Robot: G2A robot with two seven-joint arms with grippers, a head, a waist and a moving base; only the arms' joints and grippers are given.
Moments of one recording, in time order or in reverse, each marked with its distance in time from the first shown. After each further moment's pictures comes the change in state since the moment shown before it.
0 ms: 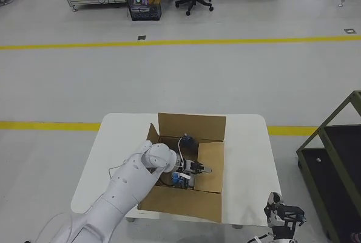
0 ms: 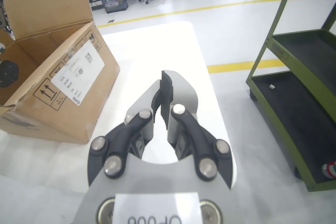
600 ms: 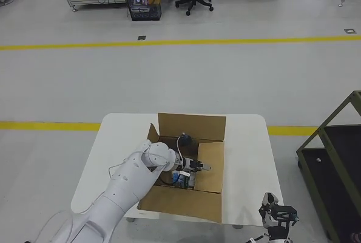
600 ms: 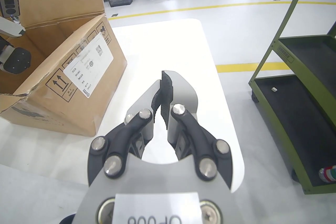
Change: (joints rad) left arm 0.004 -0.004 0.007 0.023 0.012 0.008 0.041; right arm -0.002 -0.005 -0.019 -0.018 -0.059 0.016 0.033
